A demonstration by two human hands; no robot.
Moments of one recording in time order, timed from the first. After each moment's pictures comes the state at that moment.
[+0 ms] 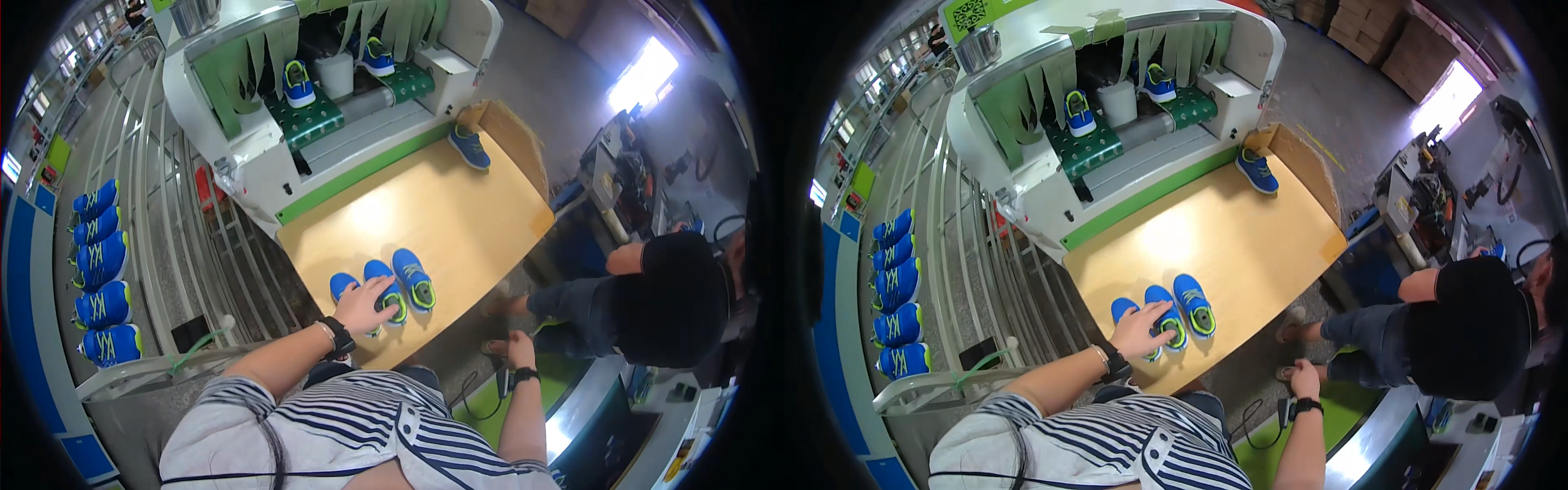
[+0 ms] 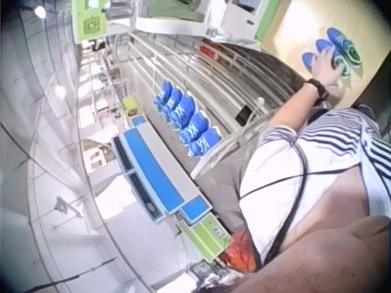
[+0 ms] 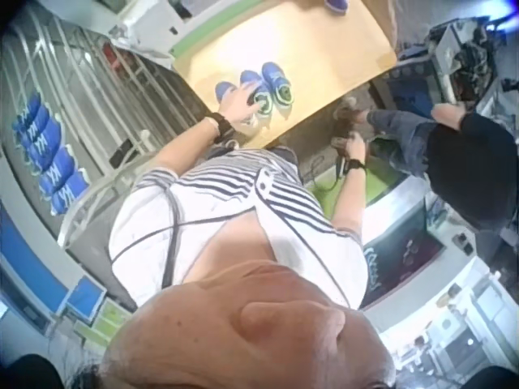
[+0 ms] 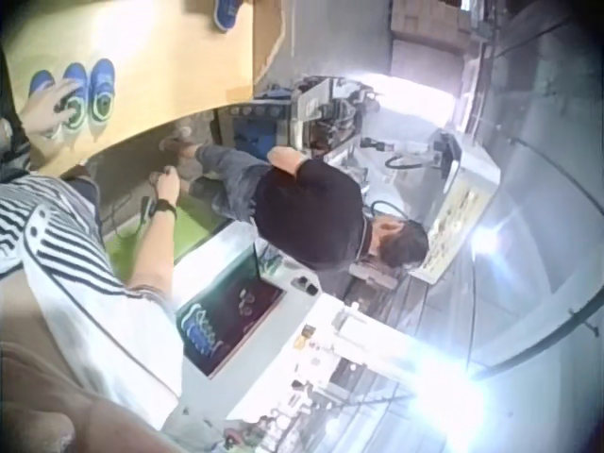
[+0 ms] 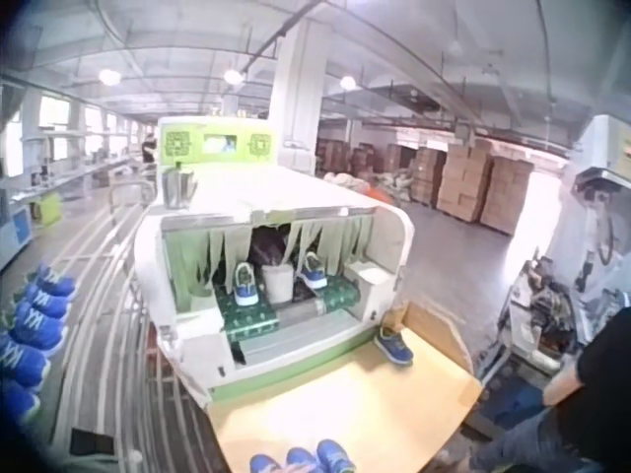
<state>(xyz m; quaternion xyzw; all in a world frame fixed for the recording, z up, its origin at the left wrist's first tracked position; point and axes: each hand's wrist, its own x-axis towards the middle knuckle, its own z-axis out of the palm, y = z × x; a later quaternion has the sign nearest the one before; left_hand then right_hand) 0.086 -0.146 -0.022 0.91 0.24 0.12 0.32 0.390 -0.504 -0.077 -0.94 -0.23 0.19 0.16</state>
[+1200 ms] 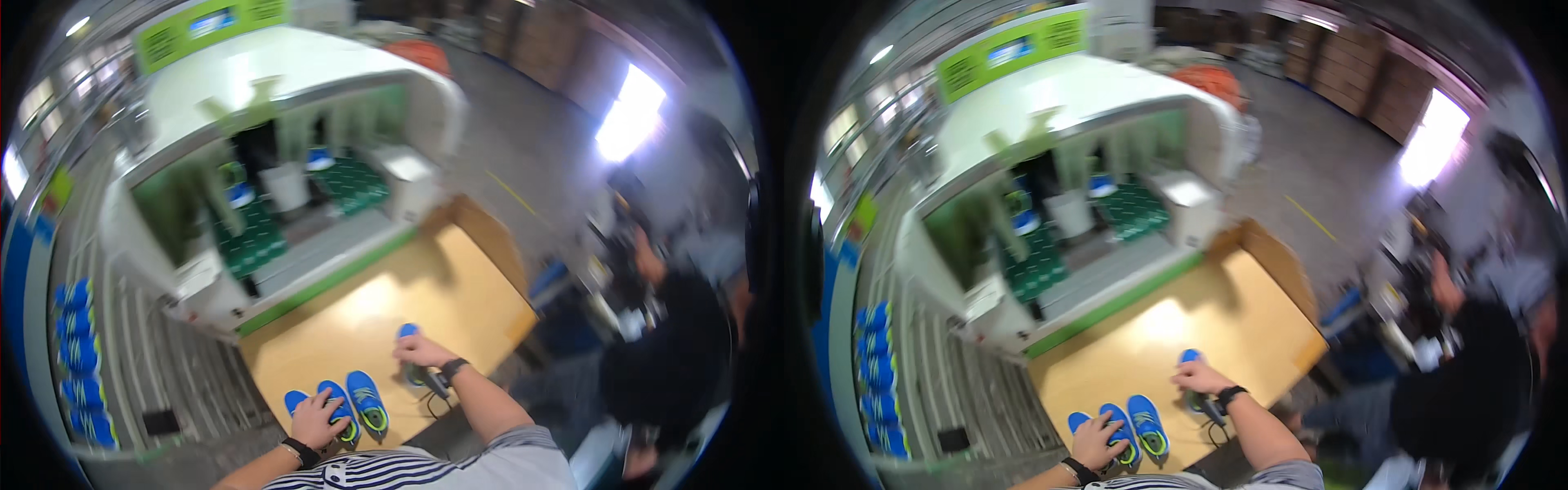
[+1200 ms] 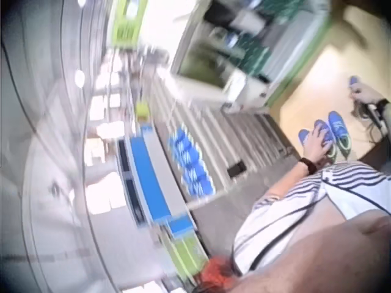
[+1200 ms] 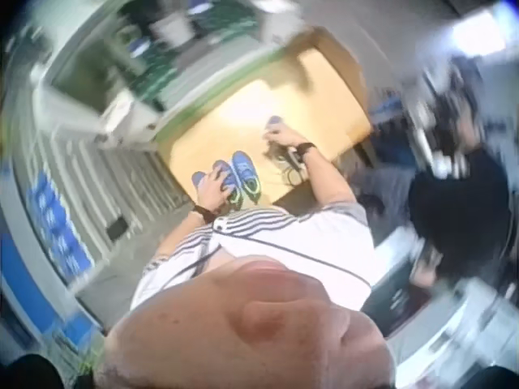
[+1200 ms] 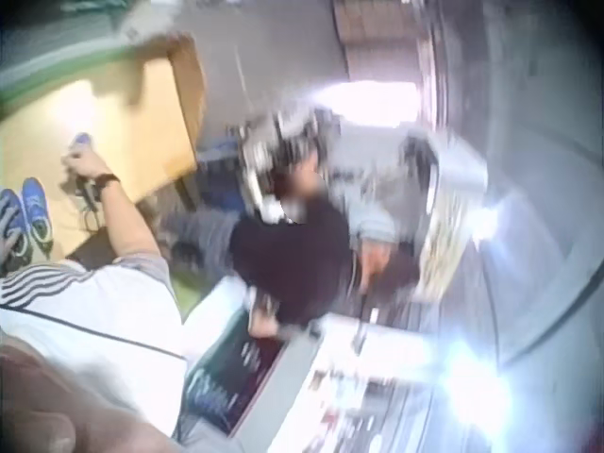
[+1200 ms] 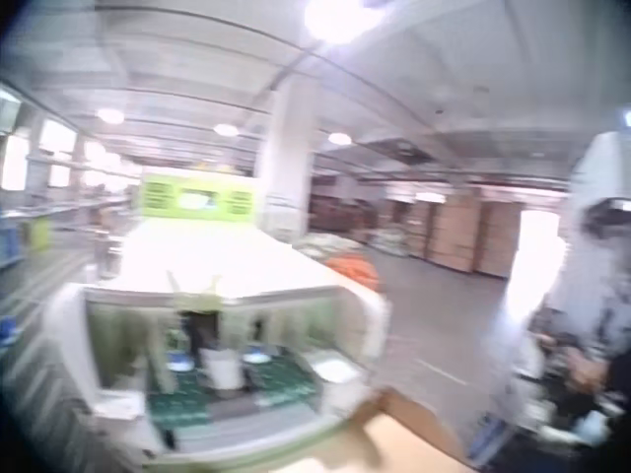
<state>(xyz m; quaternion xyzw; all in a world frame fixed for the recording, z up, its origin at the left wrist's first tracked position) 0.115 -0.153 -0.024 0.90 0.35 0.09 0.23 0.483 -0.153 -0.076 -0.59 -0.54 0.54 0.27</state>
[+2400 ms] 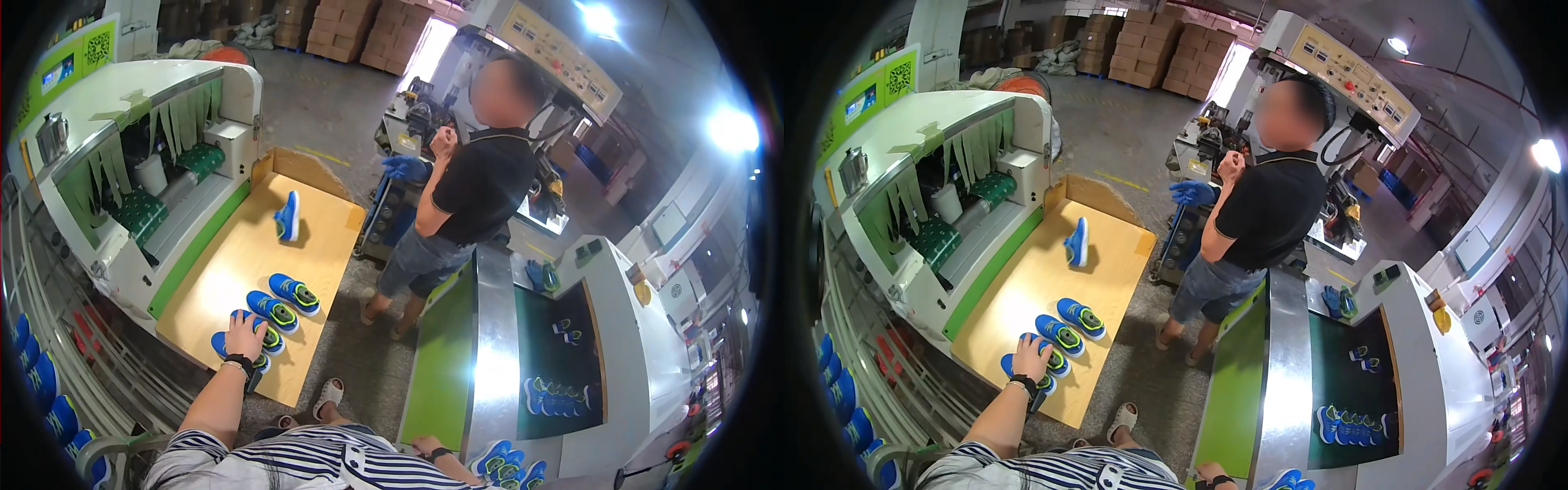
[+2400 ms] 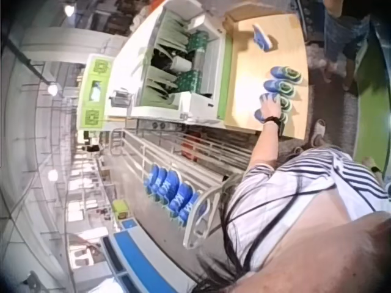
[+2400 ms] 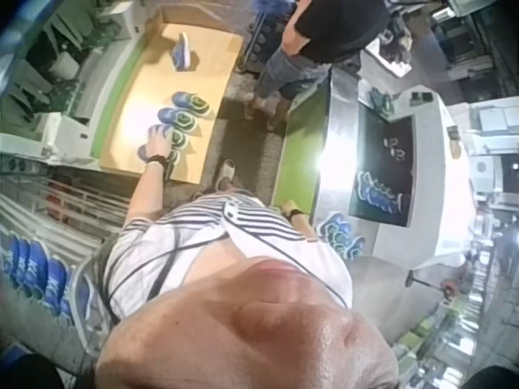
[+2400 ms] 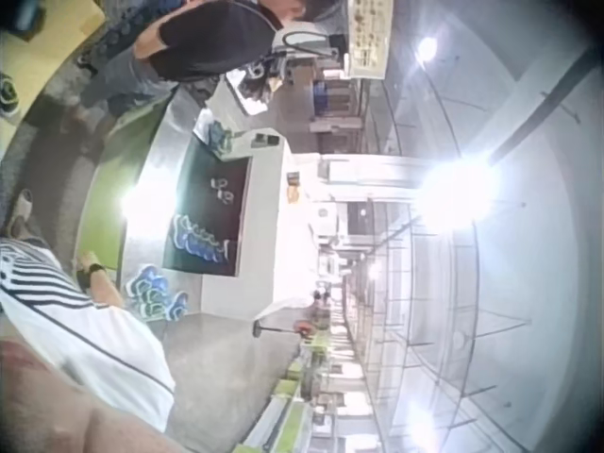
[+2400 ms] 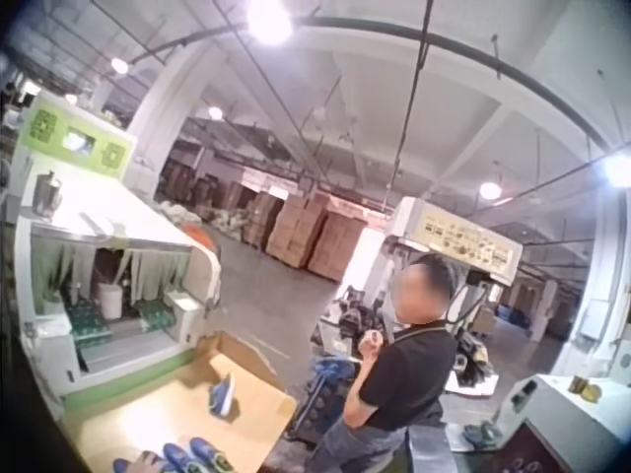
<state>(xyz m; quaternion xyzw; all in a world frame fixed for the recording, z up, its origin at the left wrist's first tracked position) 0.098 -0.144 -0.050 0.93 0.28 0.08 0.24 0.019 -0.774 -0.261 -0.89 -0.04 0.41 0.17</state>
